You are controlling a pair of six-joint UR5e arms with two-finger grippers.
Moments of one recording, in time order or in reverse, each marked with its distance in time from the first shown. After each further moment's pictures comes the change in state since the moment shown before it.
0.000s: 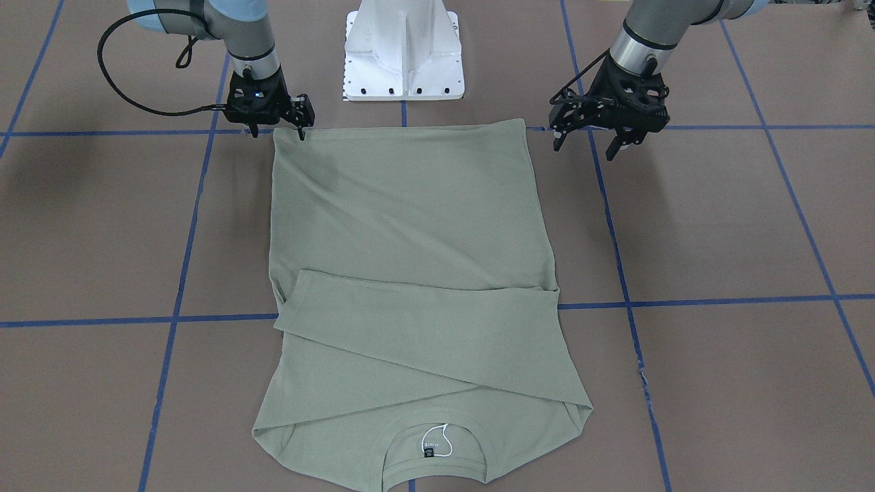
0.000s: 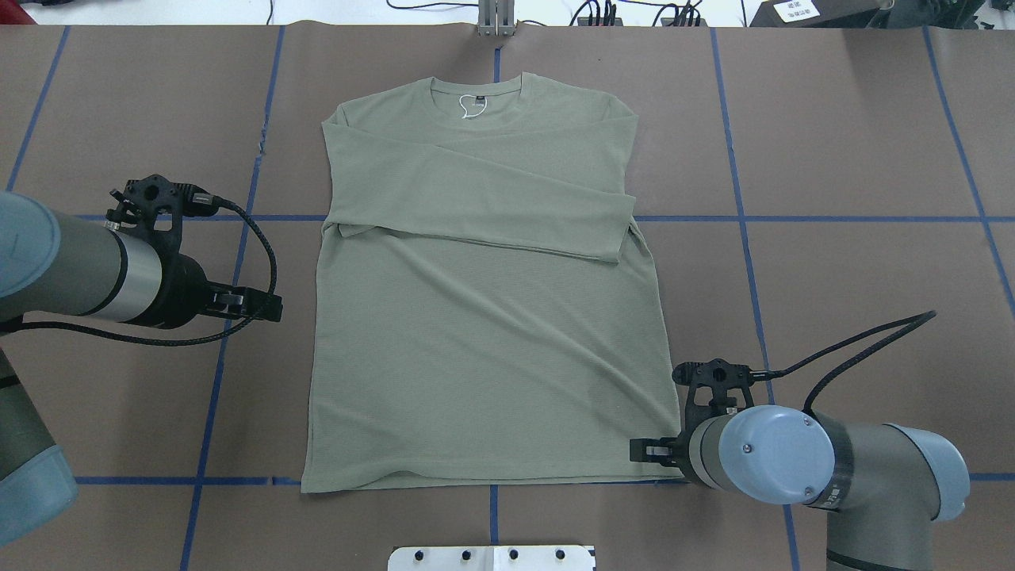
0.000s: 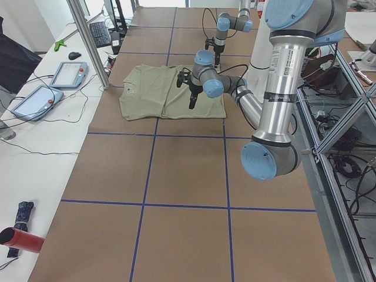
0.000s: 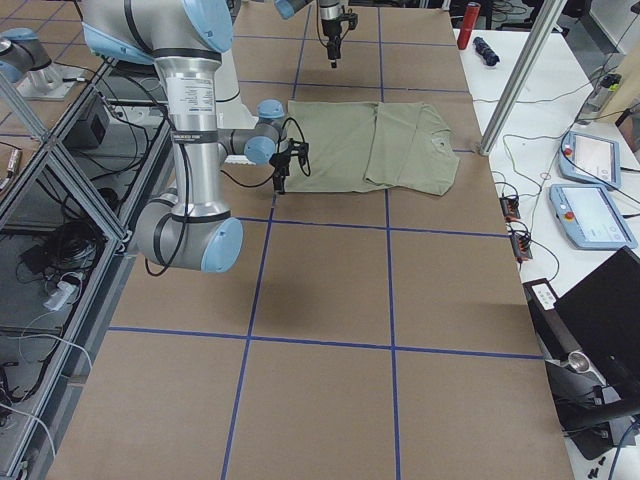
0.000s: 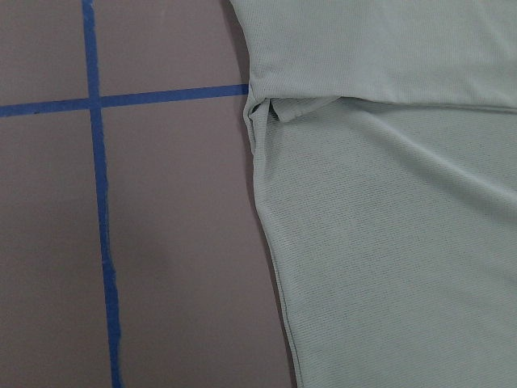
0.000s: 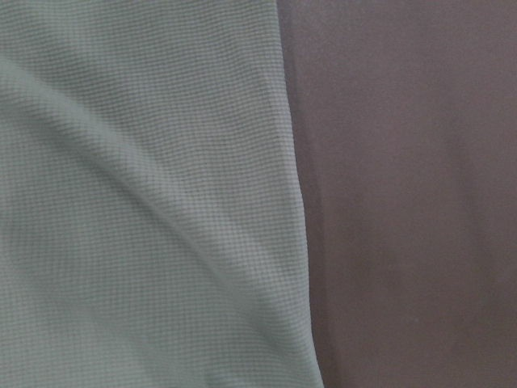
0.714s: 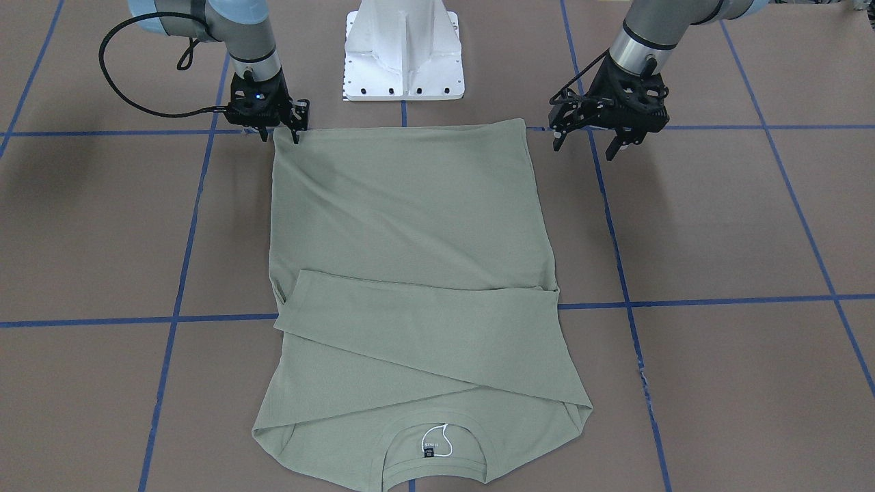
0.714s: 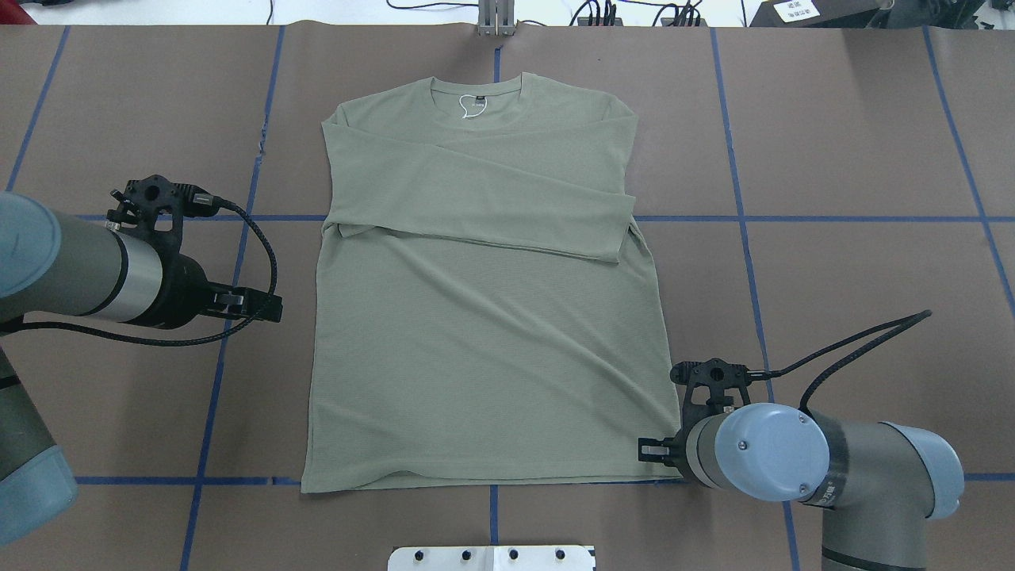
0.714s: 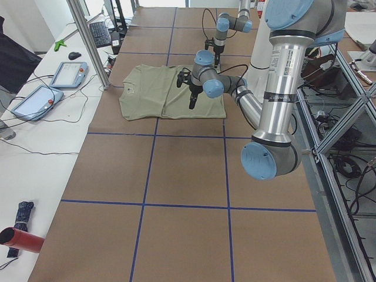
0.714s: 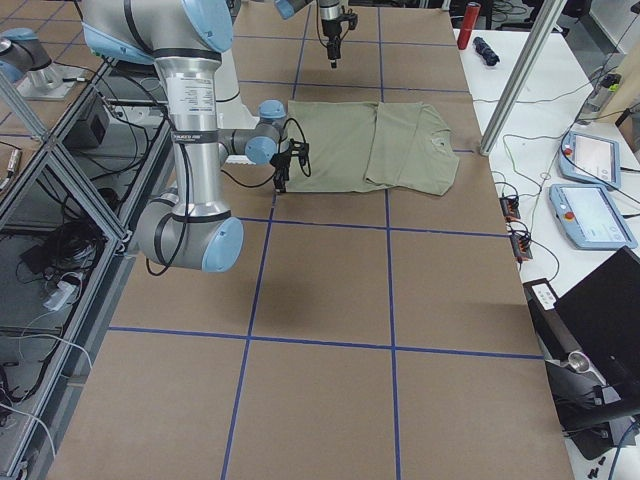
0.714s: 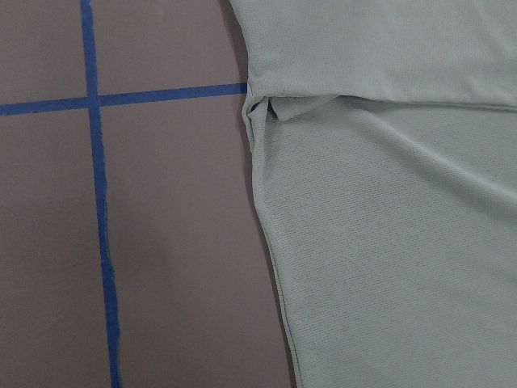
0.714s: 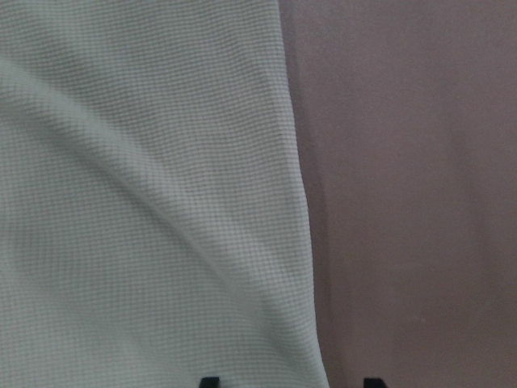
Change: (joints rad) left arm 0.000 0.000 0.001 0.000 0.000 0.001; right arm 0.001 0.015 -0.015 -0.001 0.008 0.004
